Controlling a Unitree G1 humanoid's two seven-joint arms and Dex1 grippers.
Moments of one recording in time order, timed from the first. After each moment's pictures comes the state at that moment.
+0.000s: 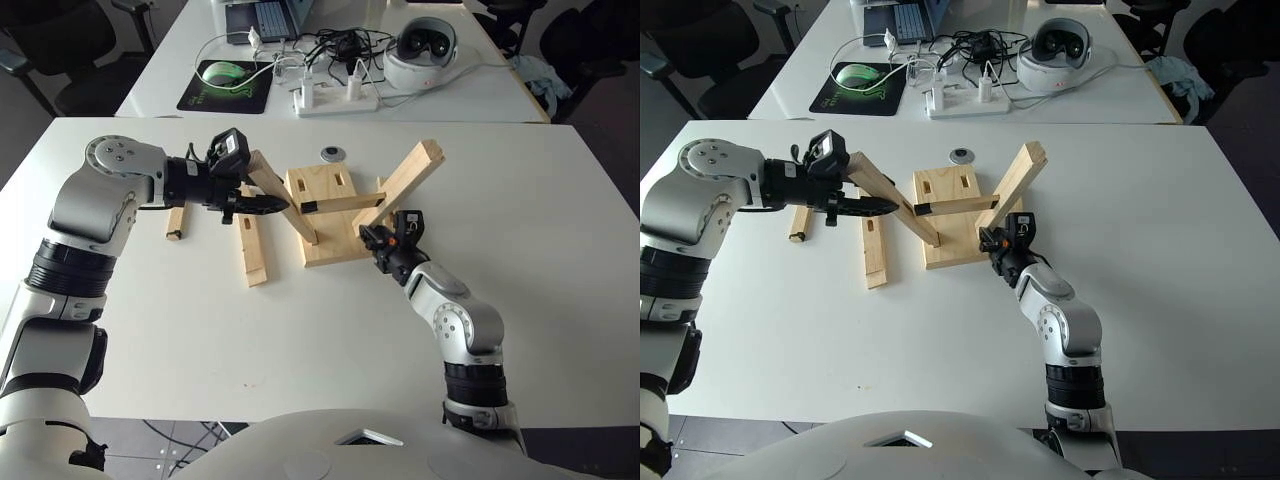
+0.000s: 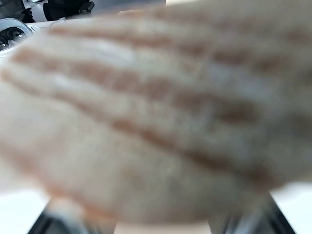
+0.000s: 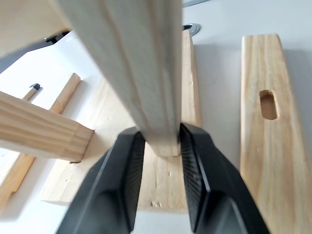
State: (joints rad) left arm -0.66 0.76 -0.29 0.08 -0.39 0.53 -1.20; right arm -0.06 -0.04 0.01 -0.24 0.37 0.77 0.13
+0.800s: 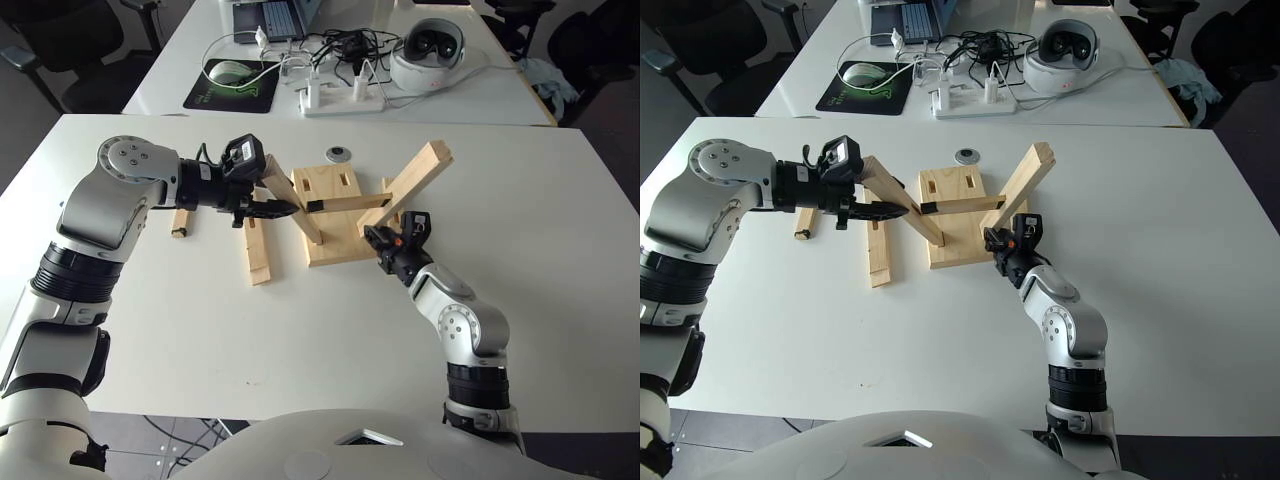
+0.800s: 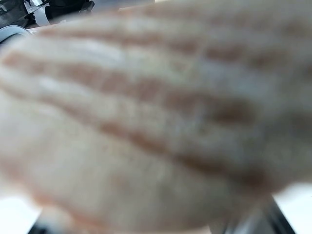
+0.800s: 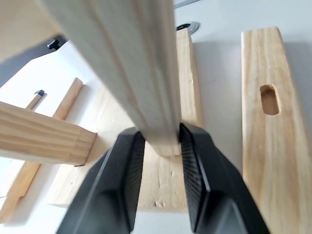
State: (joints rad) left arm -0.64 0.74 -0.31 -0.02 -0.36 0.55 -1.14; right arm -0.05 -0.03 -0.04 -0.24 0.40 0.79 0.13
